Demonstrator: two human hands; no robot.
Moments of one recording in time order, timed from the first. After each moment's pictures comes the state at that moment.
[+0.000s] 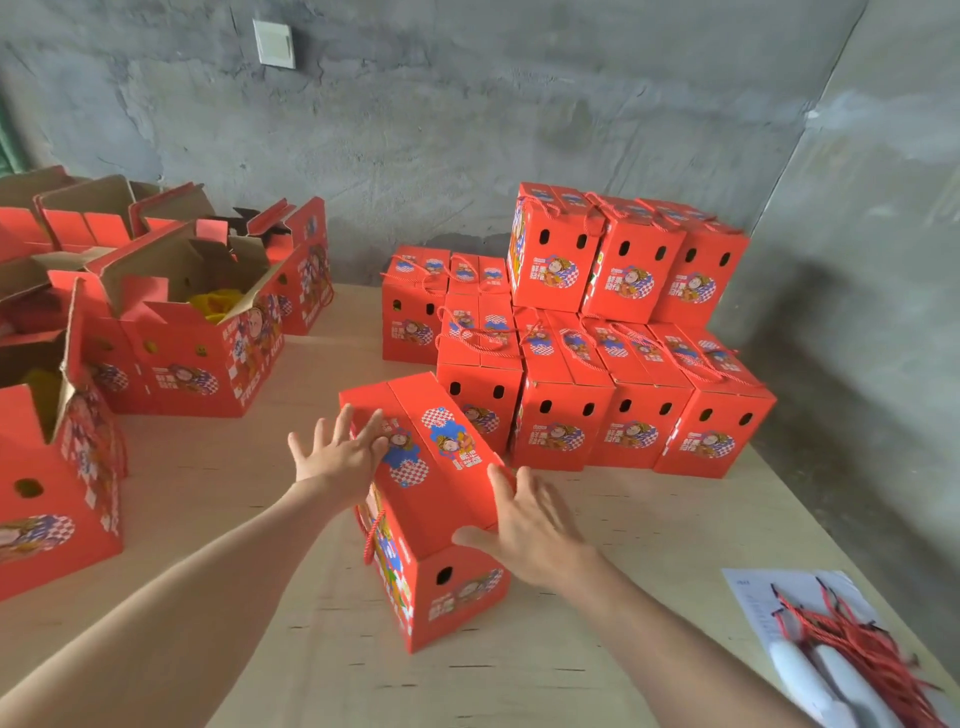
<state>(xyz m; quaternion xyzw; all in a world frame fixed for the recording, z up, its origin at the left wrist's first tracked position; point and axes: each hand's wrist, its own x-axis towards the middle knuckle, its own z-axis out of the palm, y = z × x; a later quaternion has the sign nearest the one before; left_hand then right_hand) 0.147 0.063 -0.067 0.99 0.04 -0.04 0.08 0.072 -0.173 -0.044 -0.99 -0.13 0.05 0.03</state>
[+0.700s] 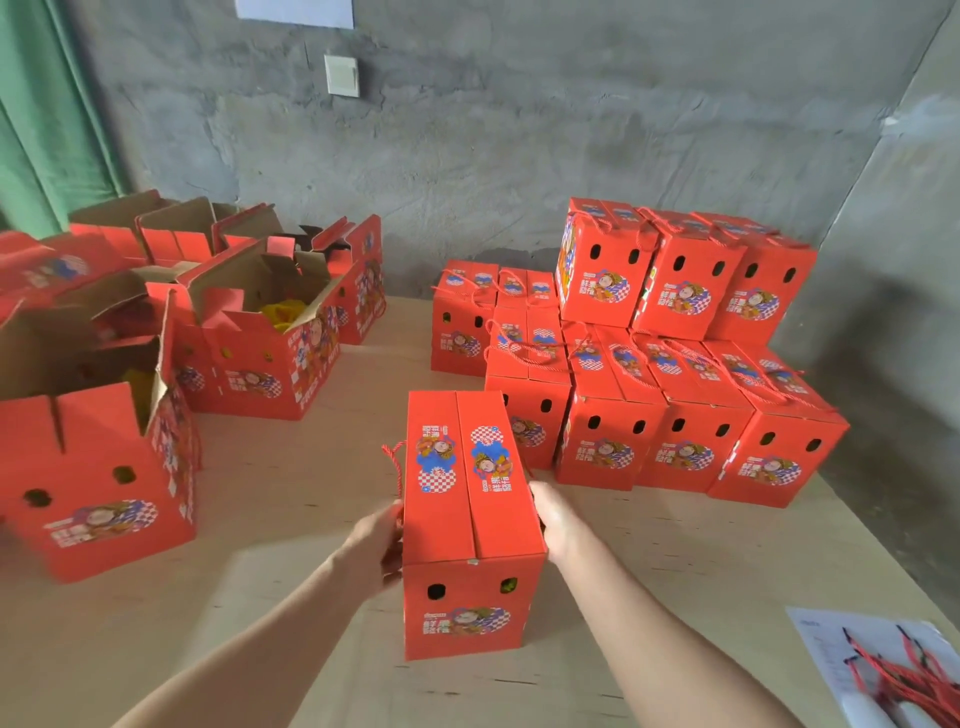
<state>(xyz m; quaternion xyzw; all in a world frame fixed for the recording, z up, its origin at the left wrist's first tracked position) 0.088 0.060 -0.101 0.55 0.30 -0.20 0.76 0.121 -0.134 -0.060 -0.62 0.22 0.21 0.72</state>
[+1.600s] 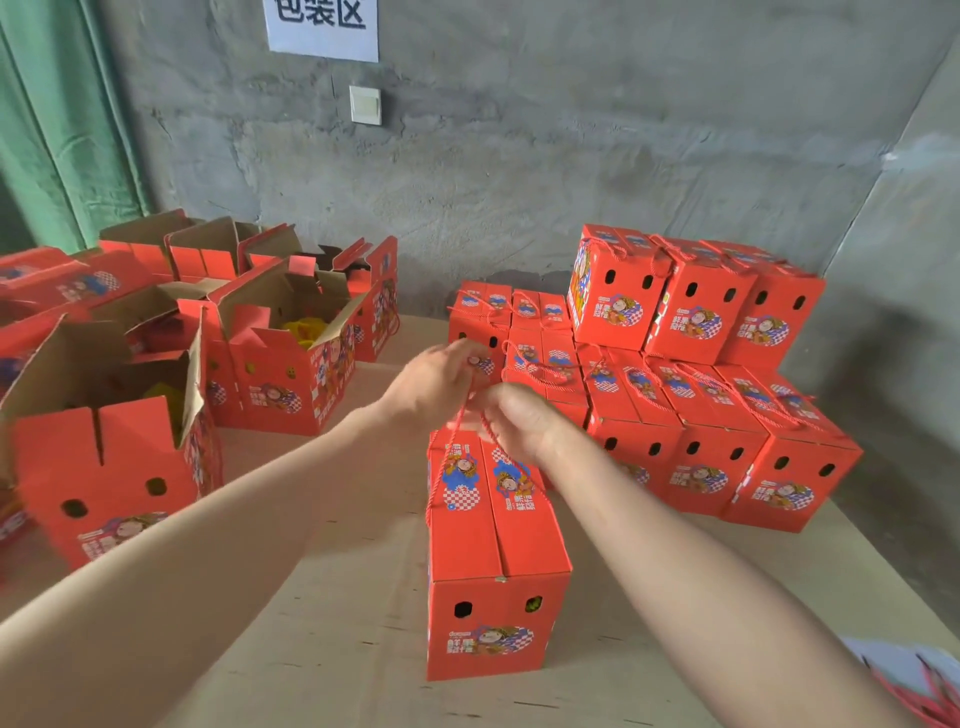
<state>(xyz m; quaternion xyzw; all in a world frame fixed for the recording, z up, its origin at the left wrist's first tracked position) 0.128 0.066 0.080 0.91 -0.13 0.17 0.34 0.144 -0.058 0.064 -0.69 -0.06 0.23 0.68</state>
